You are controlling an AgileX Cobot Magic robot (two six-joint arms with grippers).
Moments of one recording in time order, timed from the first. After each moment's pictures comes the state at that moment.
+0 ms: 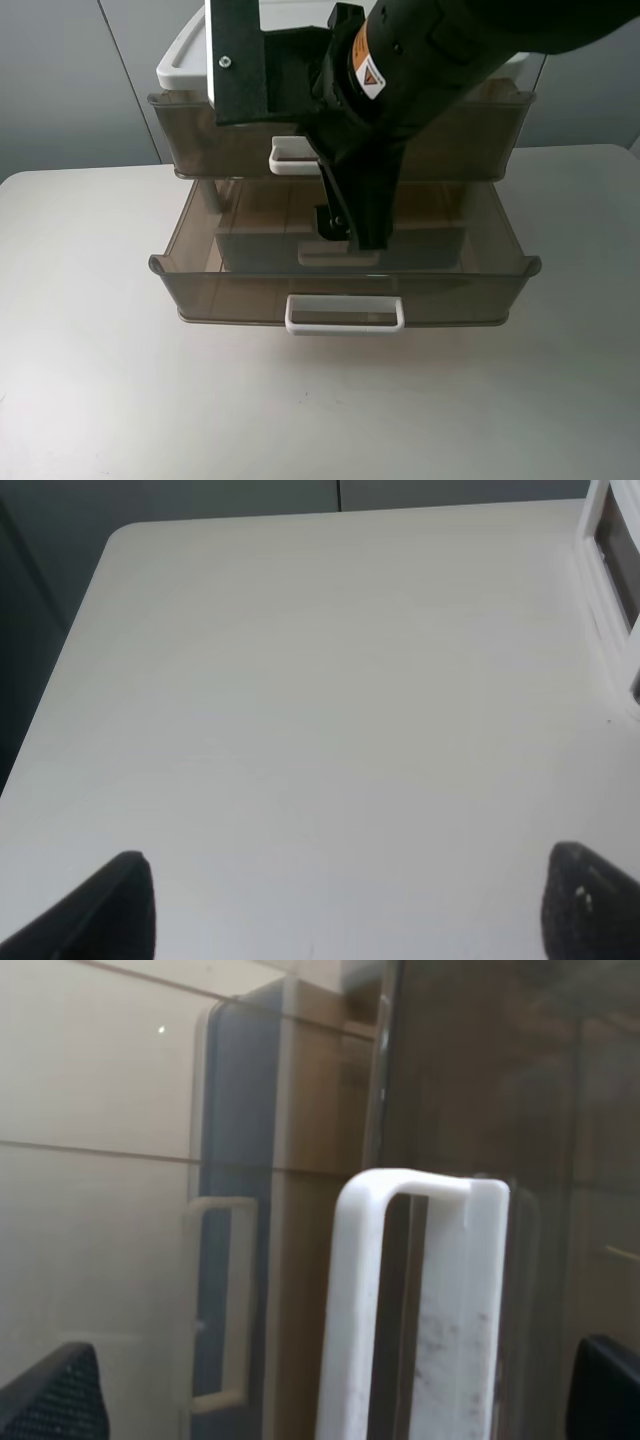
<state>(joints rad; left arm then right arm) -0.02 0.00 -0.51 0.10 1.09 -0.05 0.99 1.51 -1.16 -0.45 0.75 -0.46</state>
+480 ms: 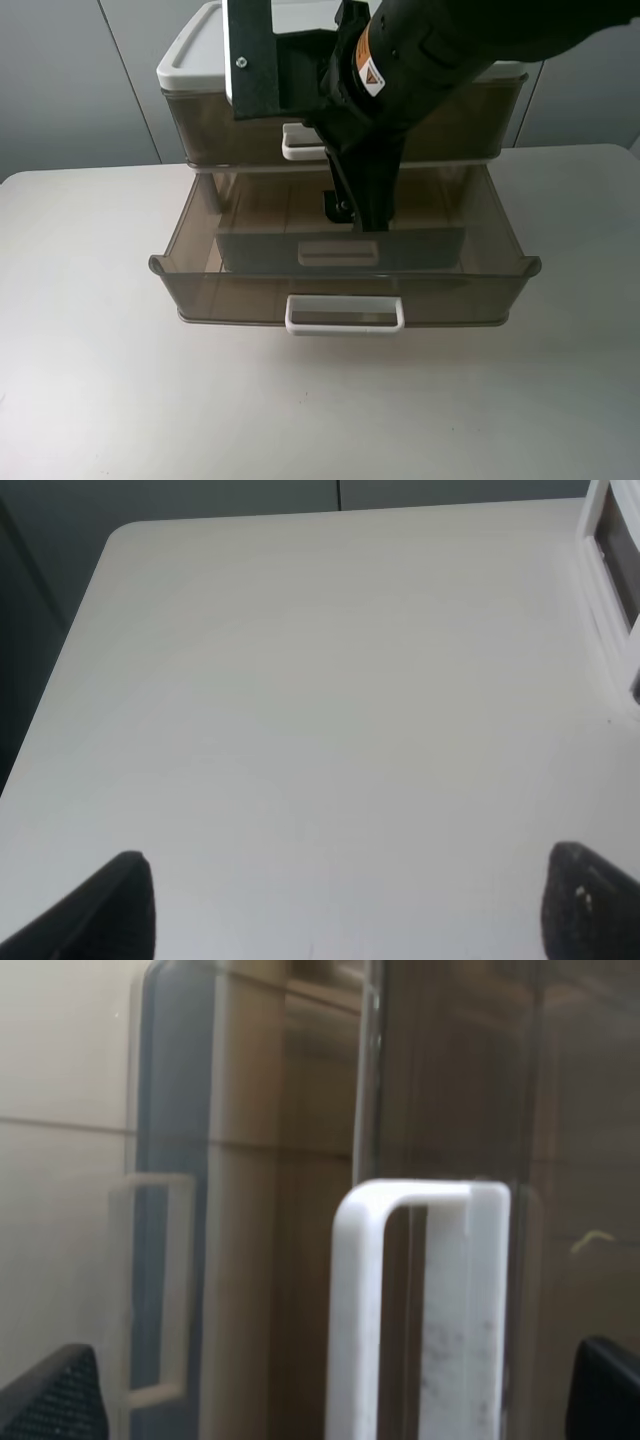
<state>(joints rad) -0.02 0.00 -0.51 0.10 1.09 -0.05 0.95 1.54 -1.16 -0.50 0.70 -0.46</state>
